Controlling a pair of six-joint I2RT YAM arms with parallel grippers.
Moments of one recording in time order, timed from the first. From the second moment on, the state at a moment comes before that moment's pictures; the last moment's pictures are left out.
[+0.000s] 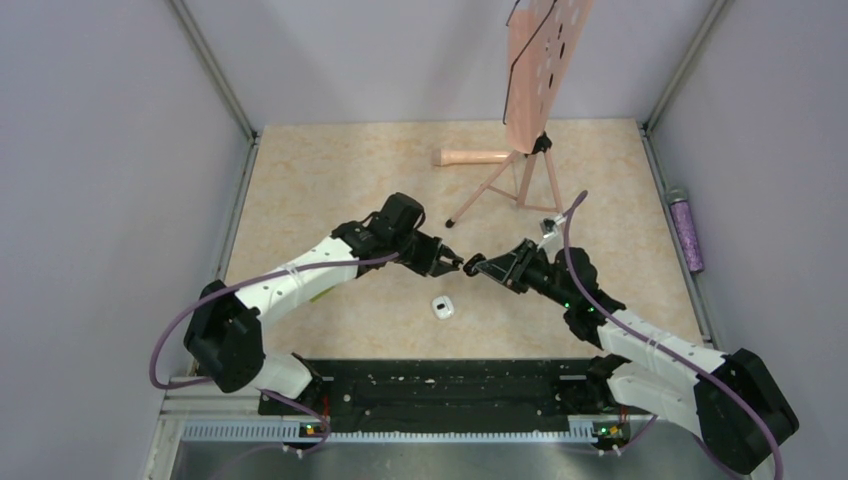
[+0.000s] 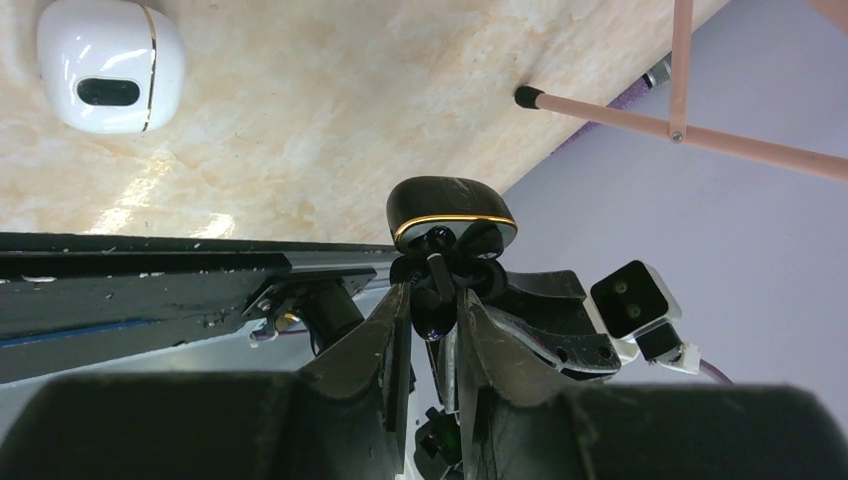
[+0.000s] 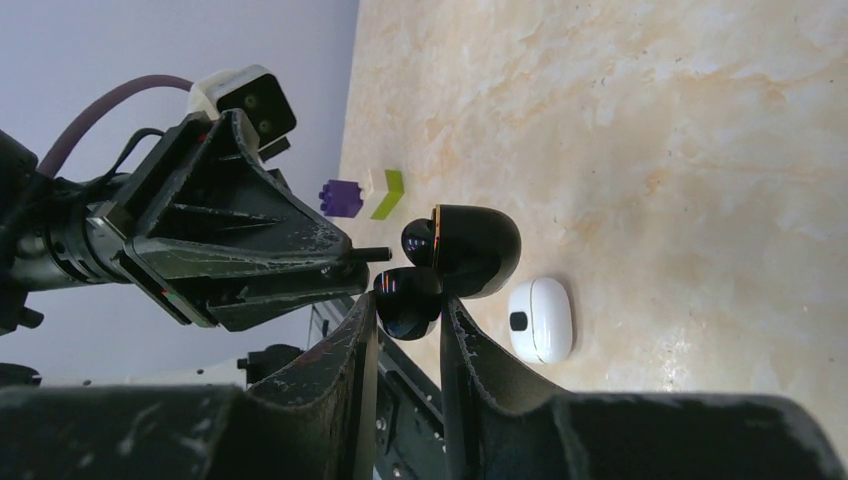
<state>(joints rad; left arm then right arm) -0.73 1.44 1.07 -0.49 0.25 -1.78 0.57 0.98 0.31 0.44 -0.26 1.07</state>
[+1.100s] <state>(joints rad) -0.72 1.42 1.31 -0.69 0.64 -0.20 0.43 1.01 0.43 0.24 -0.72 1.03</state>
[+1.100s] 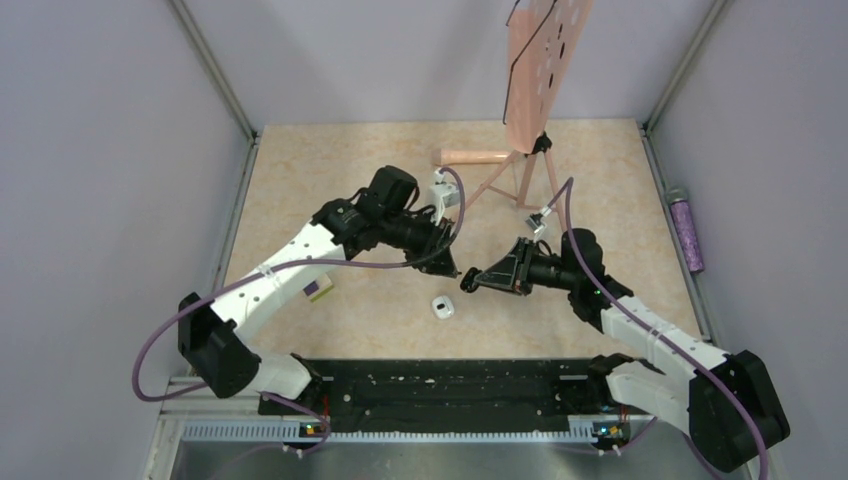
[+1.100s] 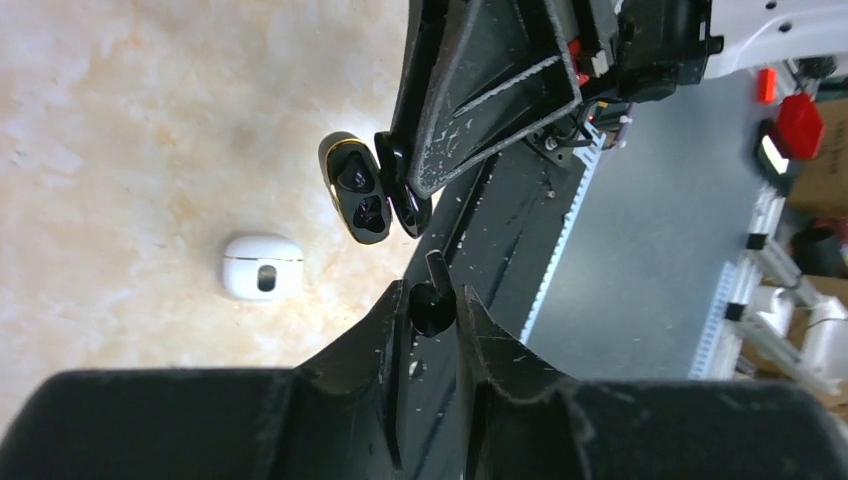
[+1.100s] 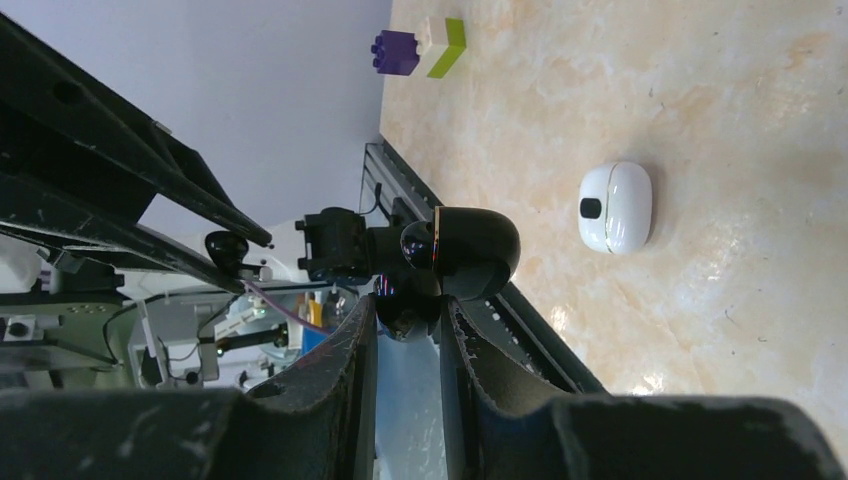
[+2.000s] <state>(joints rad) -0.82 1.47 1.36 -0.77 0.46 -0.05 0.43 0.98 0.43 0.30 -0.76 1.13</state>
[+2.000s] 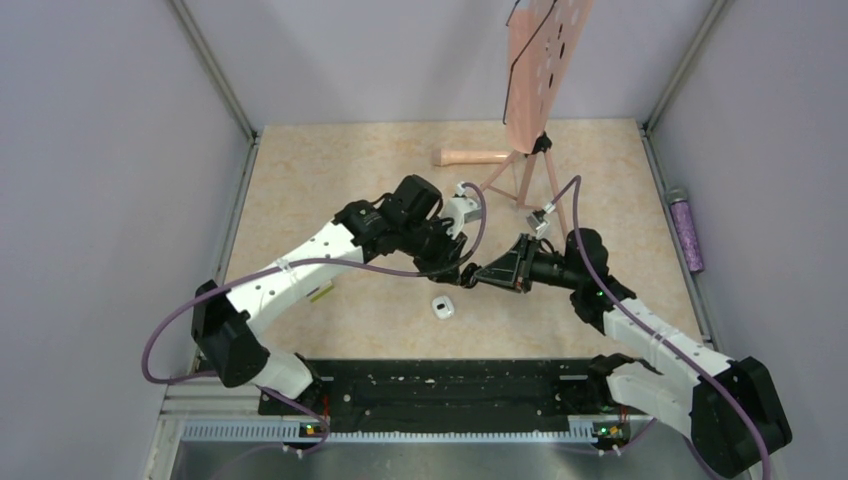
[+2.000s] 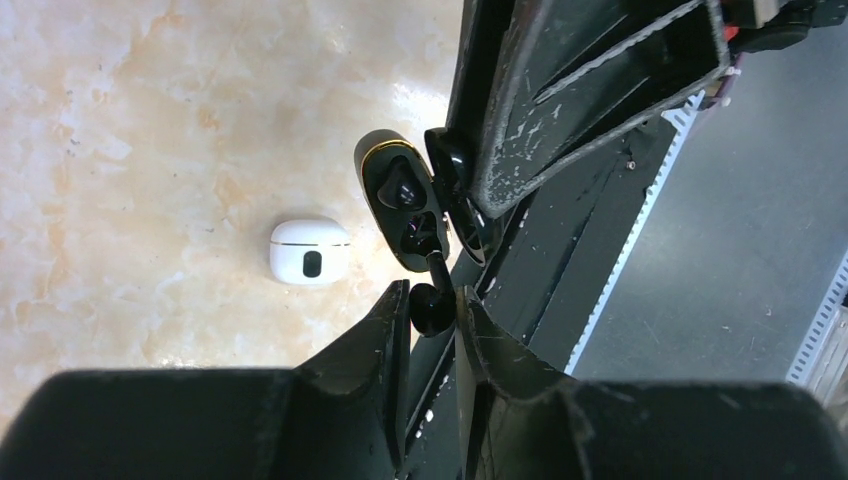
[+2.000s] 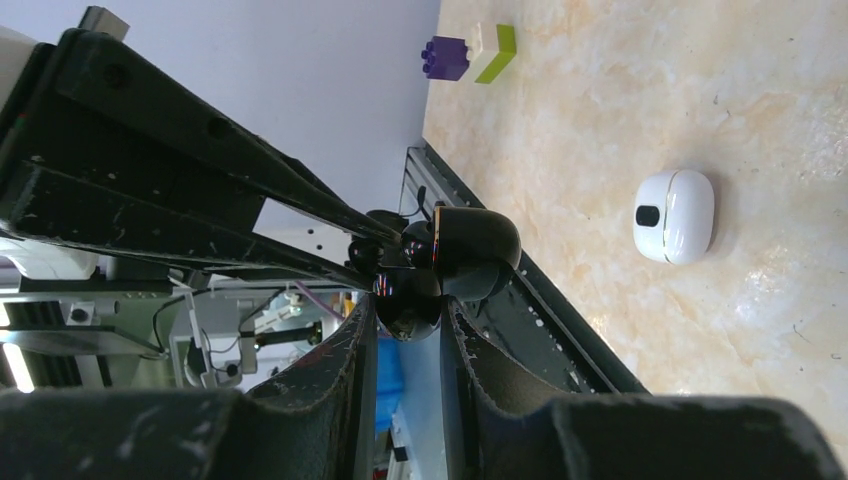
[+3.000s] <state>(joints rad) -0.85 1.55 1.49 -0.89 0.44 -0.05 0.43 0.96 0.51 0.17 -0.74 1.05</state>
